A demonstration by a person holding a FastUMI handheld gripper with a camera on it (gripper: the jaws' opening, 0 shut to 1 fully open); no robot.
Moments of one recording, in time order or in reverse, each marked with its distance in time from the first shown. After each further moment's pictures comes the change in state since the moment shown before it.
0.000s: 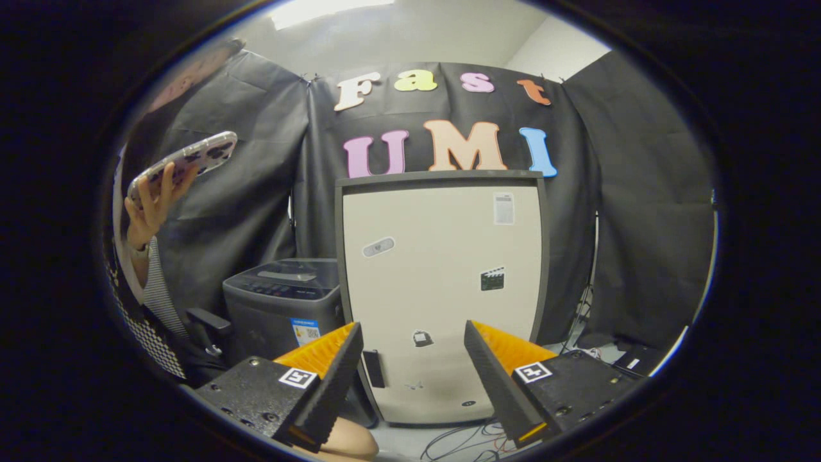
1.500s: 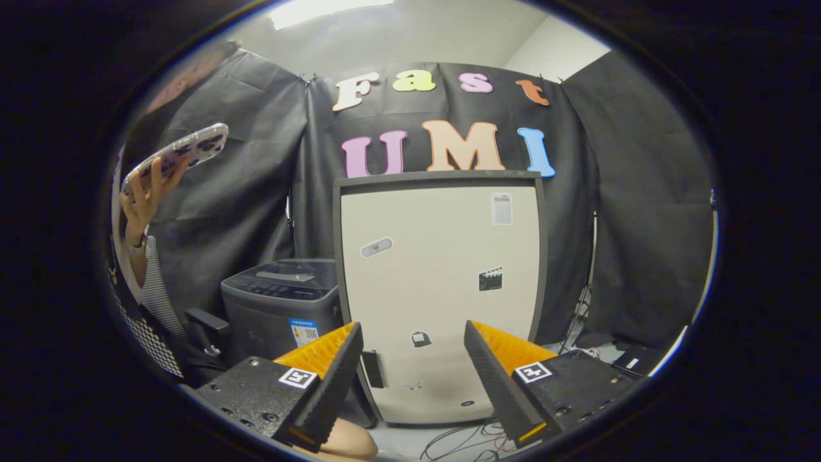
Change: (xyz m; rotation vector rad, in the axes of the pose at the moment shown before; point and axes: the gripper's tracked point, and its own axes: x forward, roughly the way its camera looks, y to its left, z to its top) arm 0.000 -0.001 0.000 0.002 0.001 -0.008
